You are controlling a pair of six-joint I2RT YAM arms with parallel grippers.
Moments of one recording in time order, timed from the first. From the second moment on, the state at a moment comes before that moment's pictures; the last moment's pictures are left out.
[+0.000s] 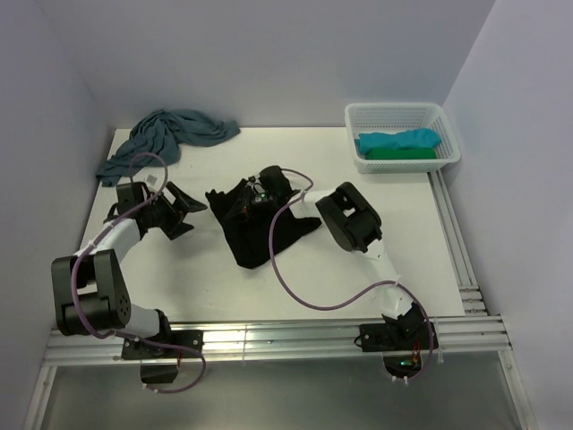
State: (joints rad) left arm 0.17 1.42 0.78 -0.22 0.64 -0.69; right arm 0.65 2.43 1.57 0.31 -0.86 1.30
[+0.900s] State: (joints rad) left arm 0.01 1.80 0.67 0.60 0.58 -0.94; right arm 0.65 2.45 1.58 0.35 -0.88 1.35
